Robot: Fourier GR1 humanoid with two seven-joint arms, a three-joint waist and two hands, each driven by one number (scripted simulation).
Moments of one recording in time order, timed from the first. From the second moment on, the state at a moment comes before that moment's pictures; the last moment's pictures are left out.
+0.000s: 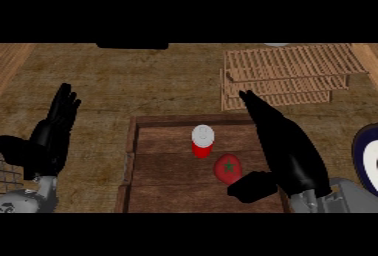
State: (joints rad) left arm -0.11 0.41 -0.18 -1.63 0.25 0.38 0.09; right arm -0.57 -0.52 0.67 -1.97 0.30 -0.05 1.19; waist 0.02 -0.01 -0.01
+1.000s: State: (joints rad) left arm -0.08 0.40 -0.15 -1.64 0.24 0.37 0.08; right arm -0.59 -0.34 0.78 -1.66 0.47 0.10 1.25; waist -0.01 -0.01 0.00
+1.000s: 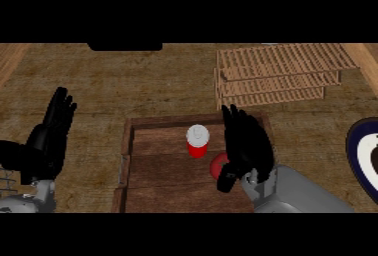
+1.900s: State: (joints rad) left arm -0.08 0.38 -0.11 -1.64 0.22 0.34 0.10; right arm -0.39 -0.24 0.72 -1.66 0.67 0.12 1.18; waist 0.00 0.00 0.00
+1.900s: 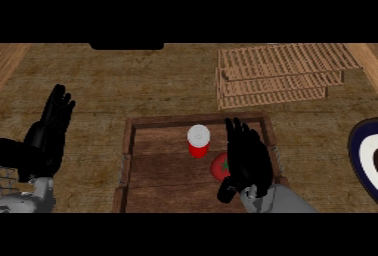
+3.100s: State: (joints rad) left arm -0.07 0.32 -0.08 -1.67 0.15 0.30 0.12; right arm -0.27 -0.25 0.65 -1.60 0.82 0.21 0.89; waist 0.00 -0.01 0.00
